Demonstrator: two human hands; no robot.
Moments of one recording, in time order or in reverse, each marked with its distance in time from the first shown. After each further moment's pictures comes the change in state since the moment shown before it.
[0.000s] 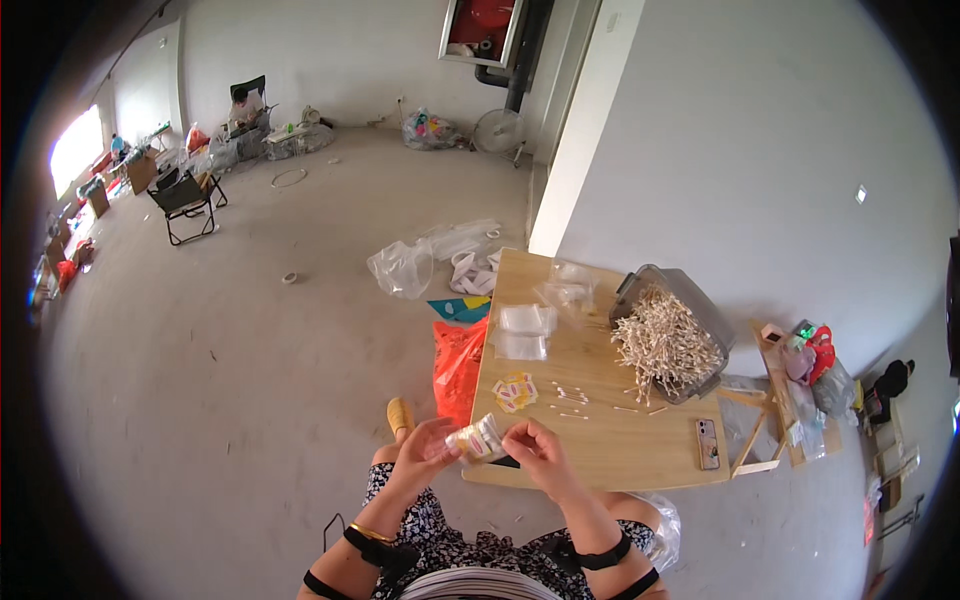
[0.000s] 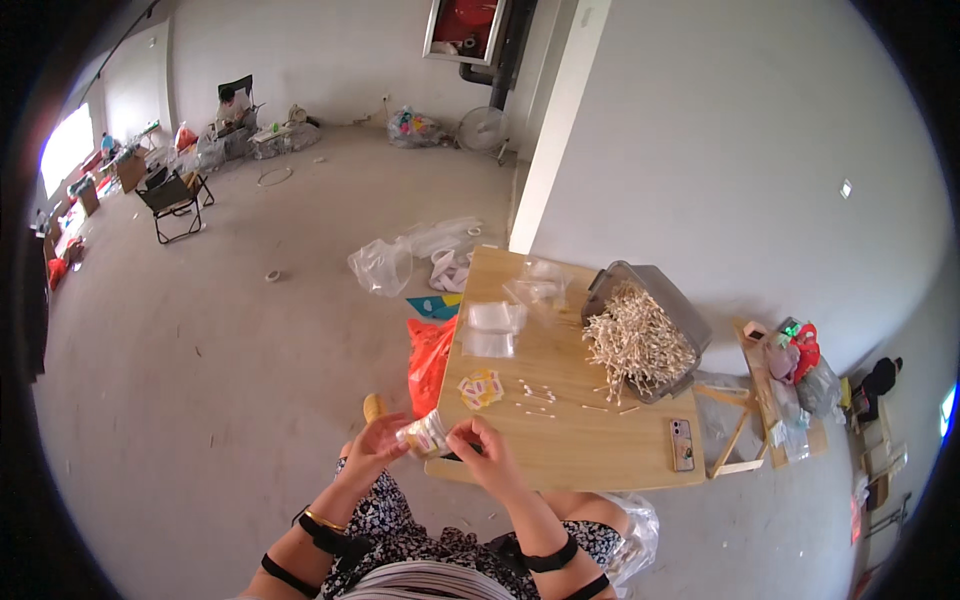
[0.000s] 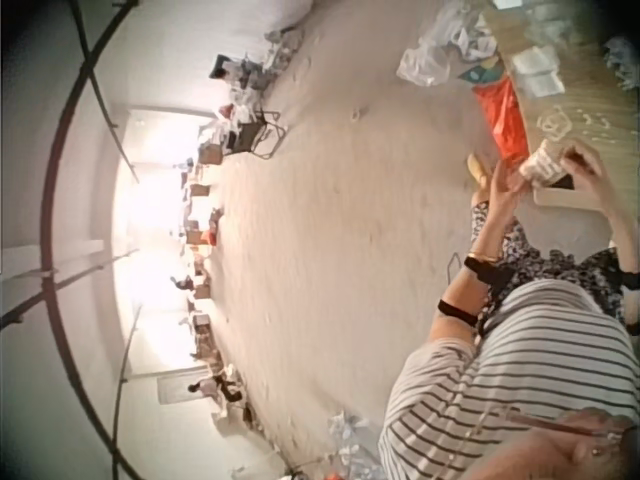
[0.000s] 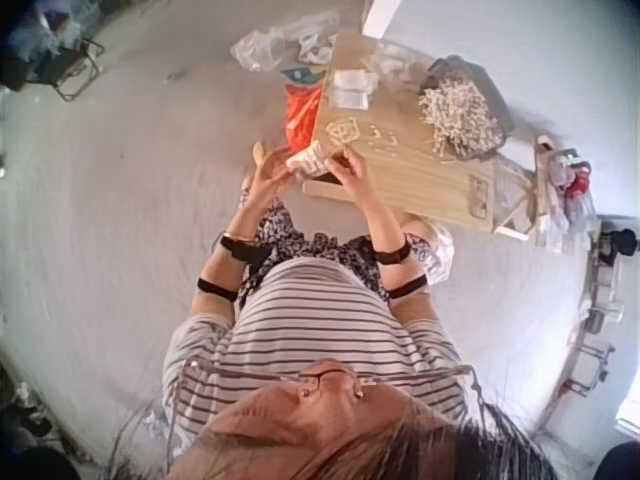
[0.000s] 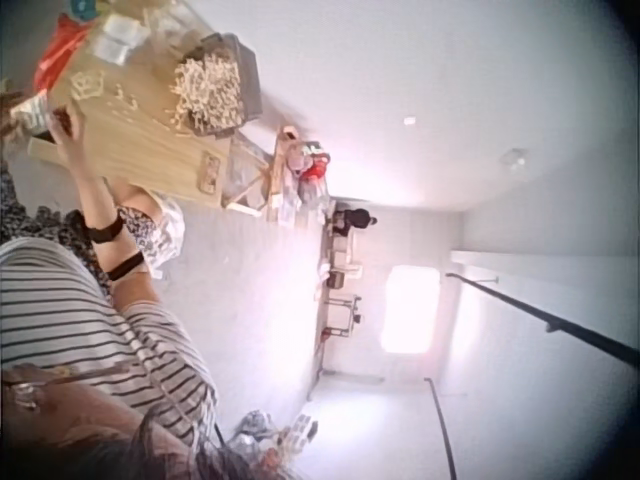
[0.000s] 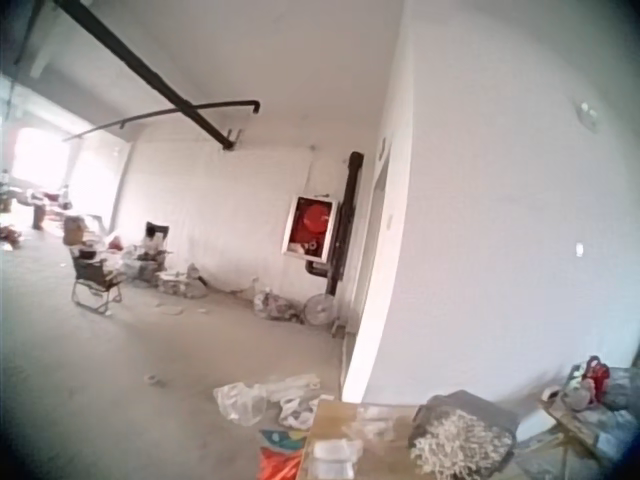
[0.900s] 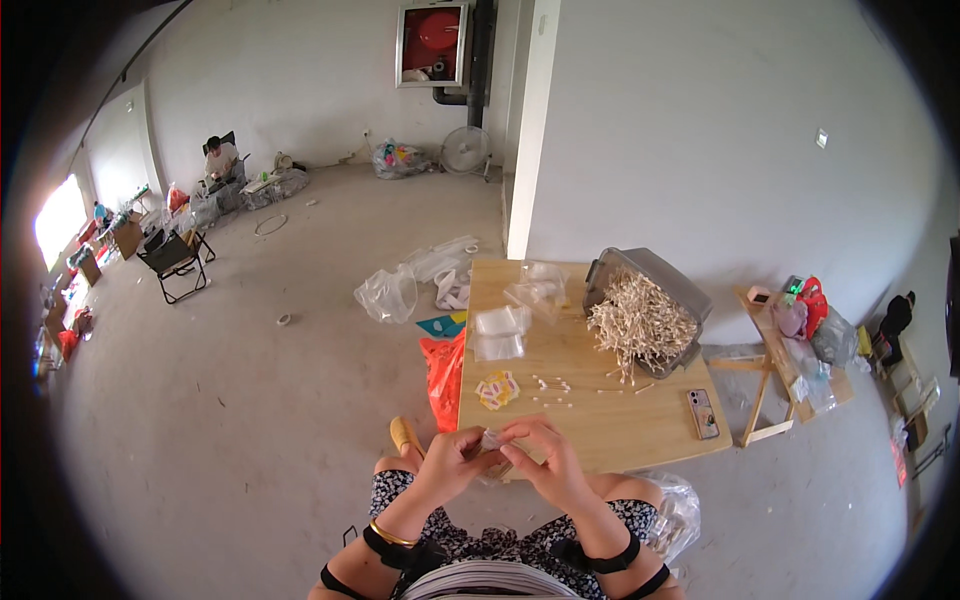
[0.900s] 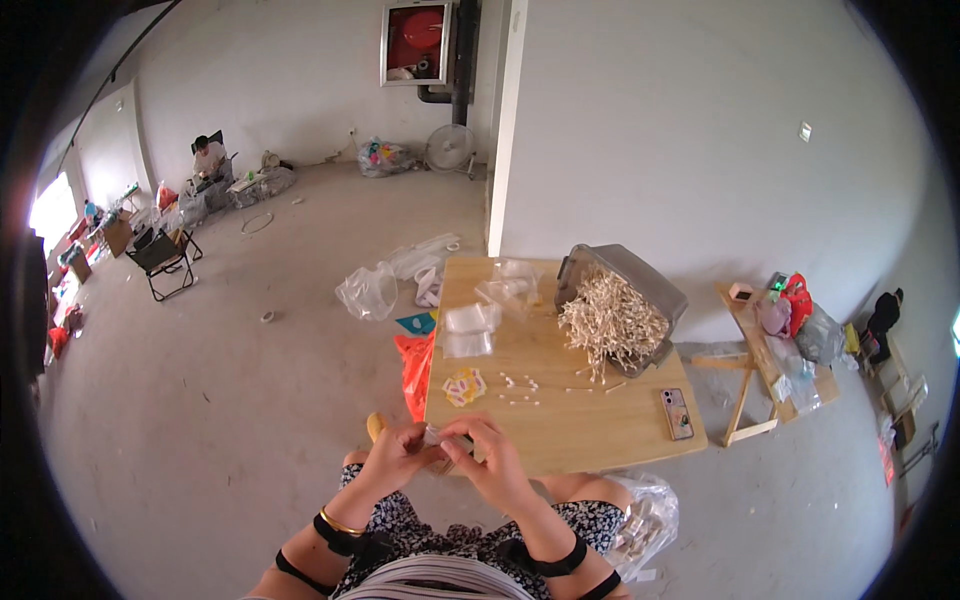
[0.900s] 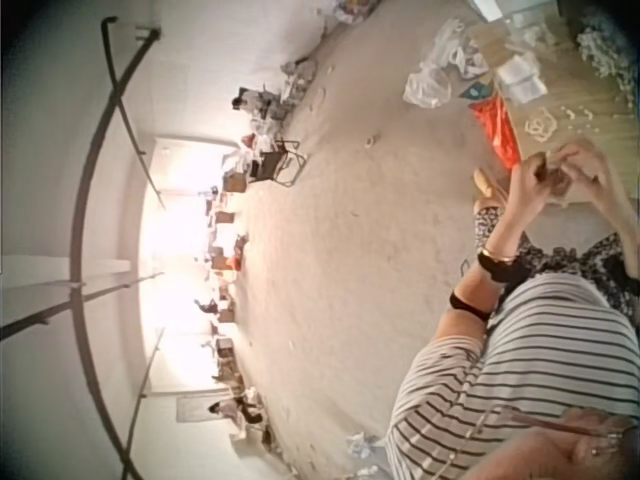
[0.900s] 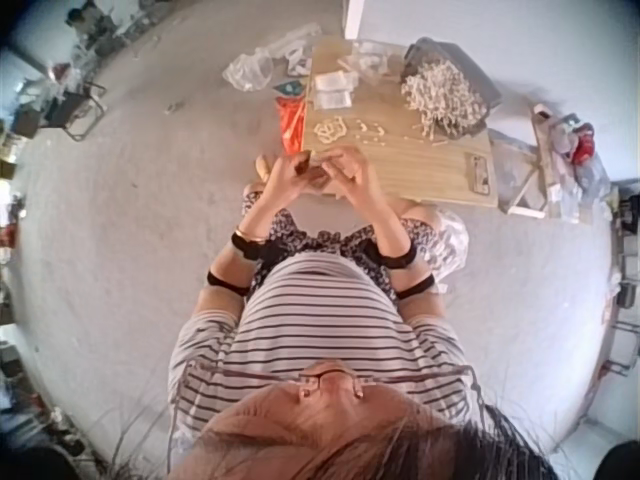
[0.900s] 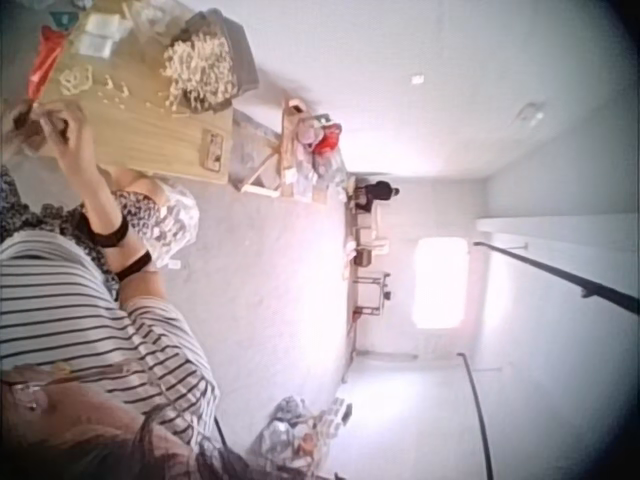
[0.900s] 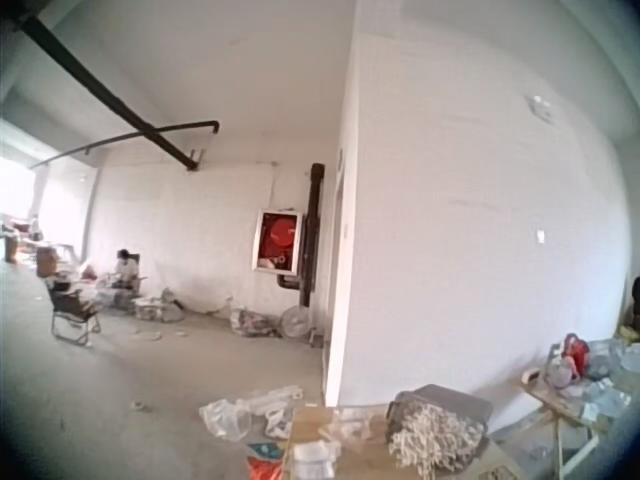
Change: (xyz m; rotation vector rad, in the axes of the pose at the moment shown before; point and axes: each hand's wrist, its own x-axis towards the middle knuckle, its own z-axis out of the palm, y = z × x) left_hand -0.012 0.066 0.096 0.703 -0.301 0.049; right_hand -0.061 -0.072 -0.014 -0.395 0.094 -0.385
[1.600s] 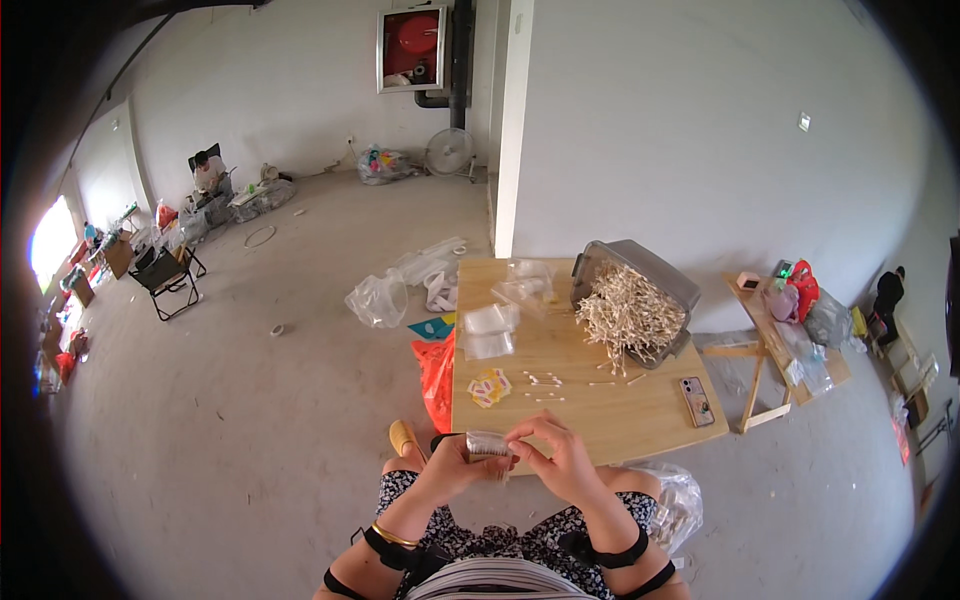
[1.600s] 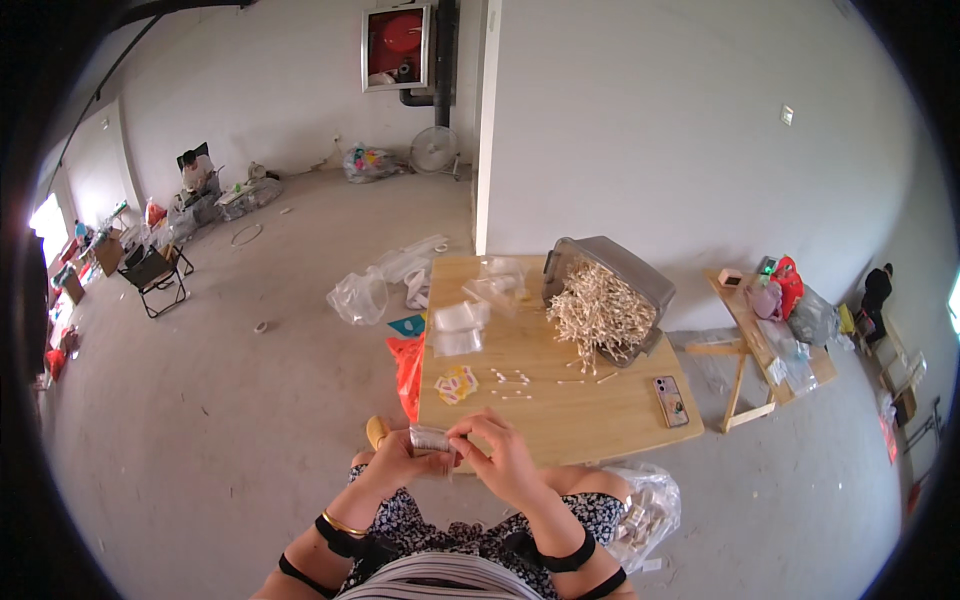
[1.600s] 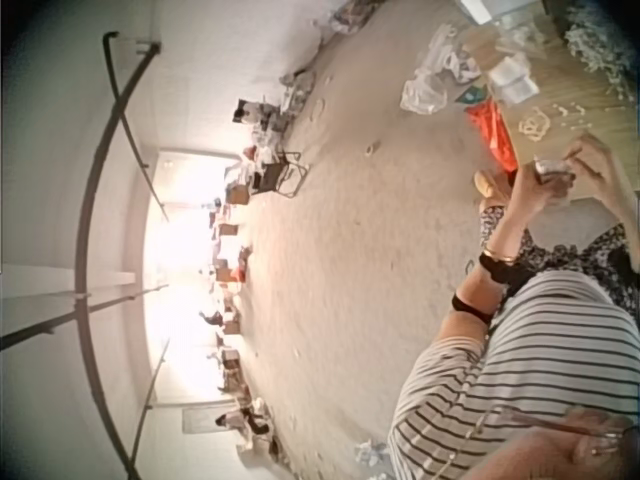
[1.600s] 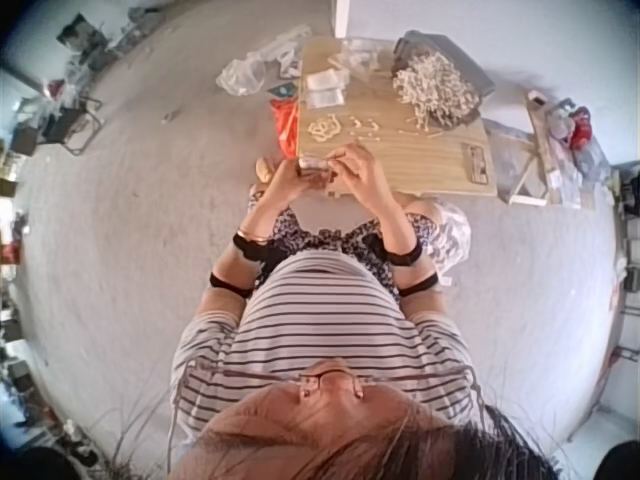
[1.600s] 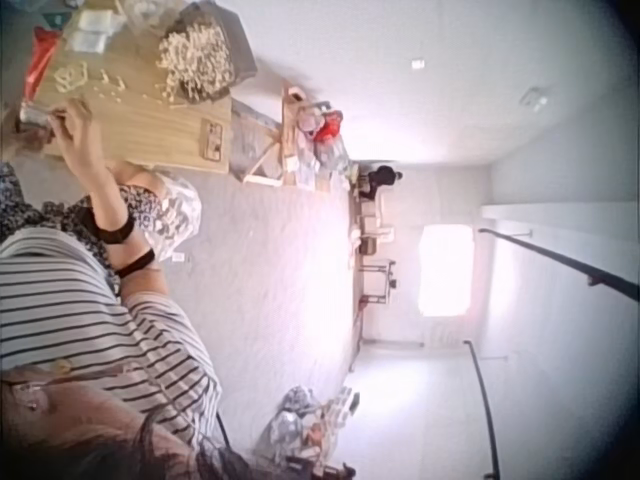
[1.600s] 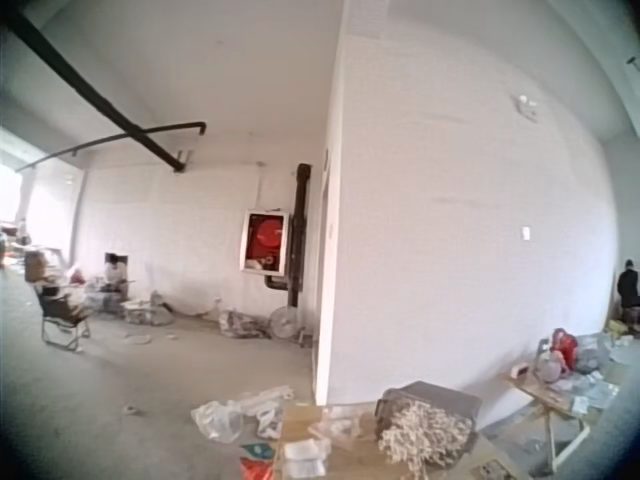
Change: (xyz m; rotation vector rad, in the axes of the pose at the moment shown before) left_hand -0.003 0.003 0.012 -0.556 -0.248 -0.166; right_hand -0.008 -0.009 -0.021 -0.142 0.028 0.074
